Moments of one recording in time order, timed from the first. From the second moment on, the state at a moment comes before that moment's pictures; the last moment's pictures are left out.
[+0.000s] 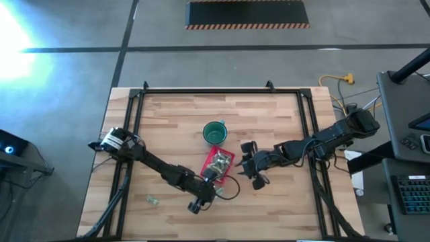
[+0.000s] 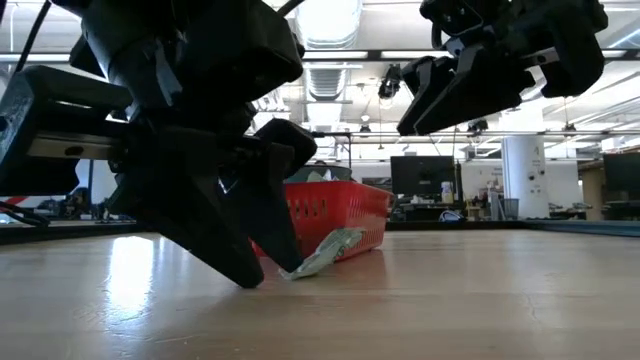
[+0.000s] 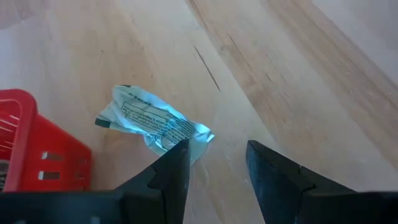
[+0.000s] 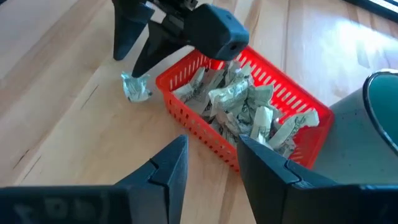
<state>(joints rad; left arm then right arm) -0.42 1.92 1.05 0.02 -0.03 0.08 0.29 1.46 0.75 0.01 0.13 -0.13</state>
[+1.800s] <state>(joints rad) -0.43 1.90 1.01 0.03 -0.03 0.09 0.29 1.46 0.73 0.00 0.13 -0.10</state>
